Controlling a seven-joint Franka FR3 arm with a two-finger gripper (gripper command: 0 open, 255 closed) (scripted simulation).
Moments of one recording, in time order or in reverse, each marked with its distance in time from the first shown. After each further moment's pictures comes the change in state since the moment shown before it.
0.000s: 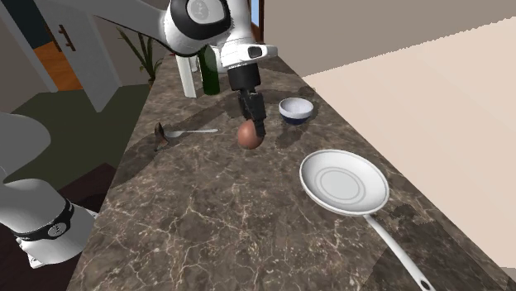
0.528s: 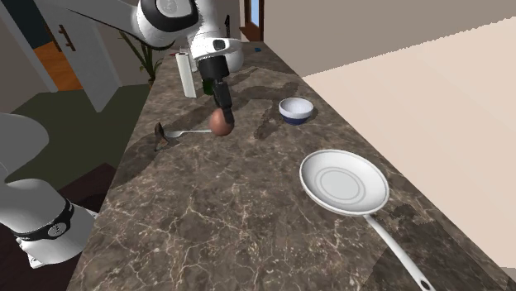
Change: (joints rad) arm 0.070 -0.177 0.066 -0.161 0.116 -0.018 0.083
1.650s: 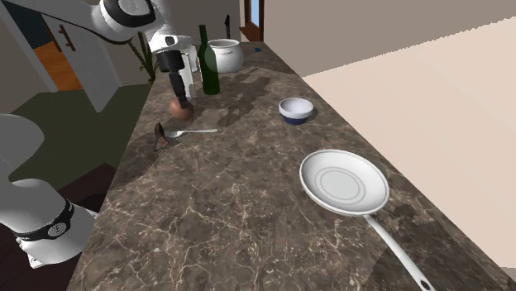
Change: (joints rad) arm 0.173 -0.188 0.163 -0.134 0.193 -0.091 0.212
